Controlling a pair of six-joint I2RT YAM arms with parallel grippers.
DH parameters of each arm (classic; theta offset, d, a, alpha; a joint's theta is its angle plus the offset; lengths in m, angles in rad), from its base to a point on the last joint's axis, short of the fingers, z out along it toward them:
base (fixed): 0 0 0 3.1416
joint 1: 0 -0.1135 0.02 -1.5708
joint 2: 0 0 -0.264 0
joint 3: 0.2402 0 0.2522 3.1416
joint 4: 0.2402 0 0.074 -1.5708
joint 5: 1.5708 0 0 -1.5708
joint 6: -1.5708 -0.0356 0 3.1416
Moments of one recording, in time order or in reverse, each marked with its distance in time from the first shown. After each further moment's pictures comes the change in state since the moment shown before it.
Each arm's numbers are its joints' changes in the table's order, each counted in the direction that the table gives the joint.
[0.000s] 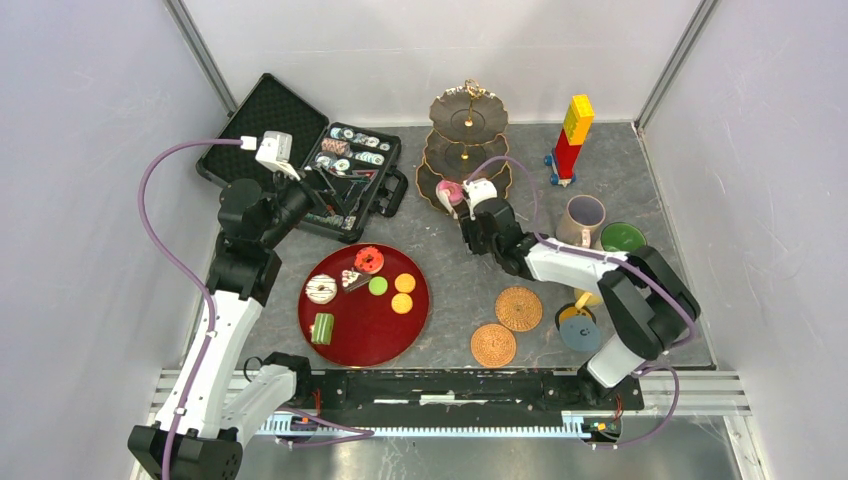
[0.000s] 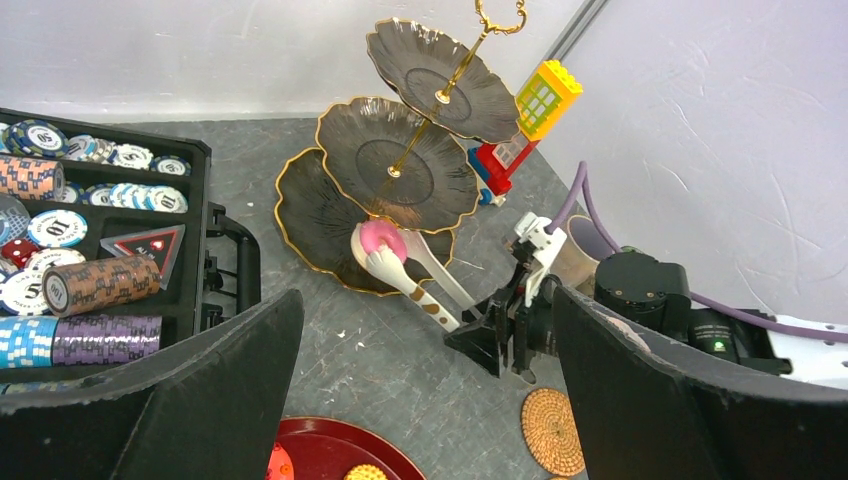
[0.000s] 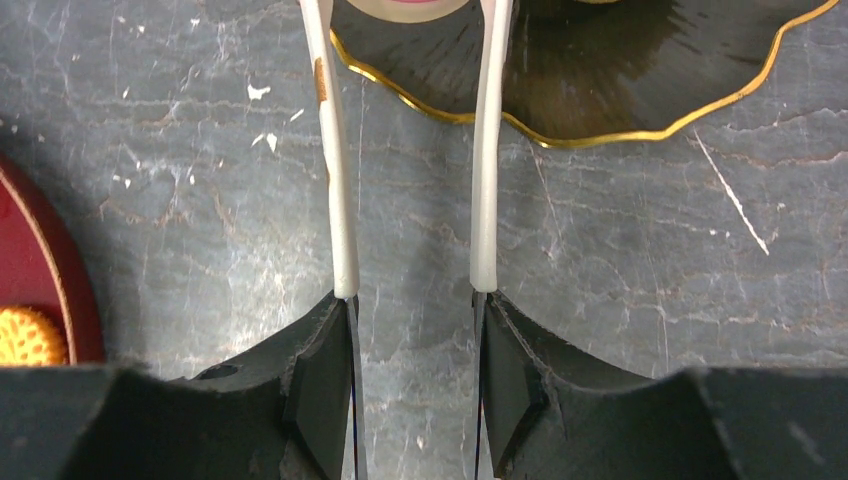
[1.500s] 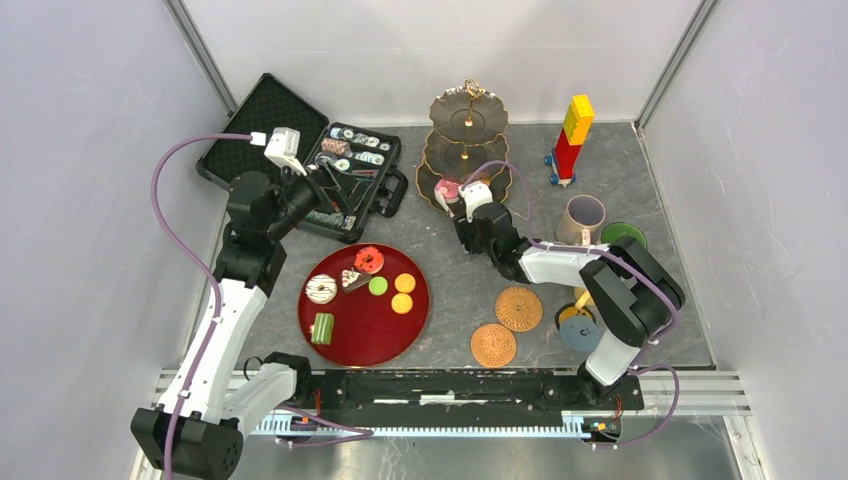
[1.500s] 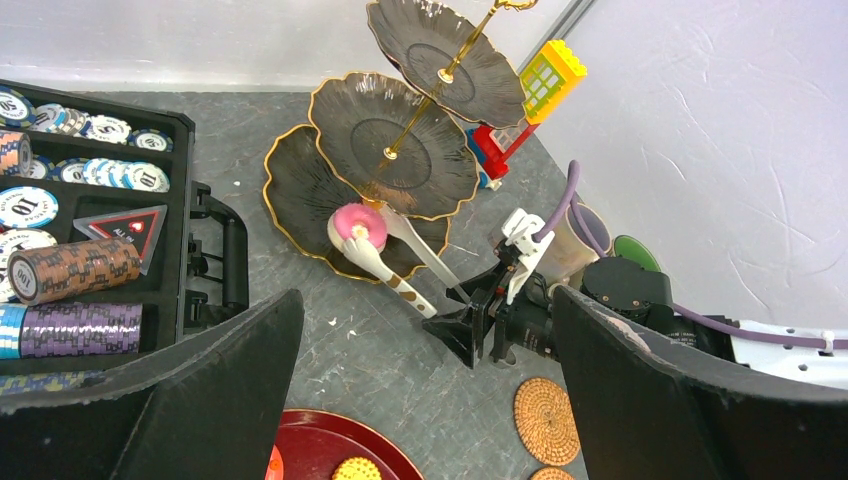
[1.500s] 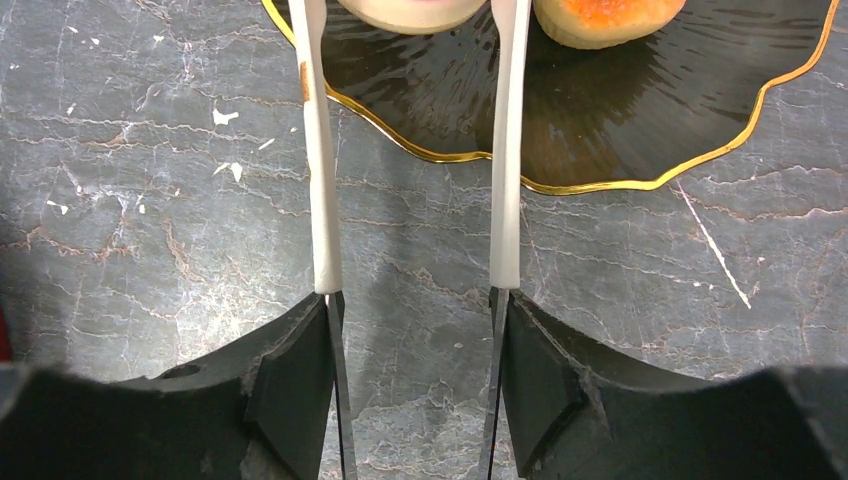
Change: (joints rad) left arm 0.000 -0.061 0.000 -0.016 0.025 0.019; right arm 0.005 -0.101 -0.042 -0.227 0.035 0.107
